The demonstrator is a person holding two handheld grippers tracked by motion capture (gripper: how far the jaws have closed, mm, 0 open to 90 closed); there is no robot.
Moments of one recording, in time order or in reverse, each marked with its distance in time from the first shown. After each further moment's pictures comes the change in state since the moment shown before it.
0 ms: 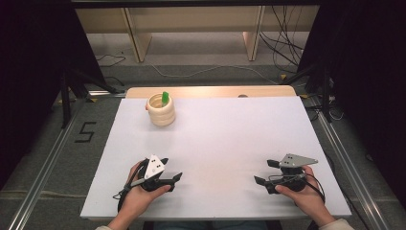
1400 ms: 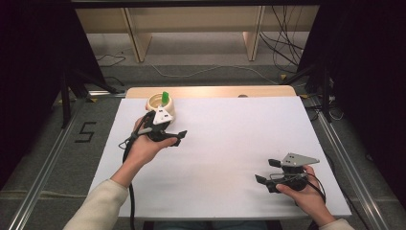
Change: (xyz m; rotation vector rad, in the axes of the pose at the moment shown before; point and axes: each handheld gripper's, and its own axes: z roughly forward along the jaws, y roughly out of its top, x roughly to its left) left arm 0.053 0.116 0.018 0.019 0.039 0.023; right arm -0.003 0.000 -0.002 -0.006 -0.015 0.016
